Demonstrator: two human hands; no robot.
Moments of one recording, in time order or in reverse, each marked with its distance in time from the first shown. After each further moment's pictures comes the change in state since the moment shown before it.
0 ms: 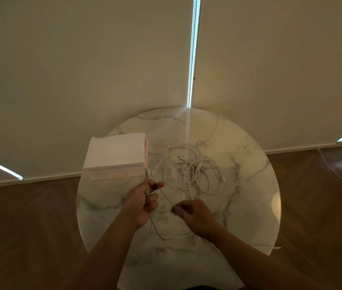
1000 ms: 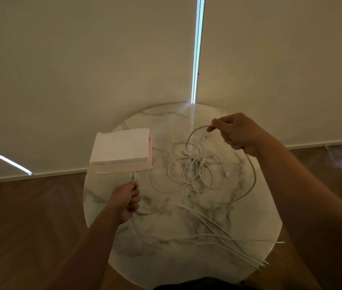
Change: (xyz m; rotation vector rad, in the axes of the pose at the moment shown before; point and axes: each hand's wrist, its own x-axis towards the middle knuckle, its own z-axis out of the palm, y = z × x) left_hand -0.009 0.019 -0.043 0.263 0.203 0.012; right_hand 0.053 -0.130 -0.166 0.135 0.108 0.089
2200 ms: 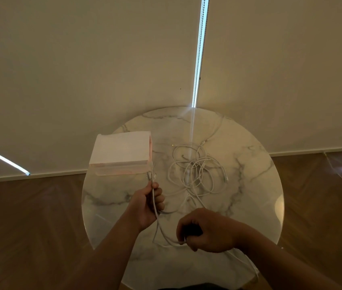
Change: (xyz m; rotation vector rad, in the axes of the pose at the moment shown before) left_hand 0.002 -0.026 0.038 -0.409 -0.290 -0.096; right_hand -0.110 0.070 0.097 -0.396 -0.734 -0.233
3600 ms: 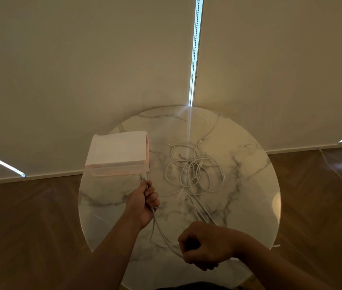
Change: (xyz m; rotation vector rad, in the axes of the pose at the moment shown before) left_hand 0.006 -0.003 0.005 -0.034 0.114 0.129; right_hand -0.007 0.009 0.014 0.206 -0.179 0.166
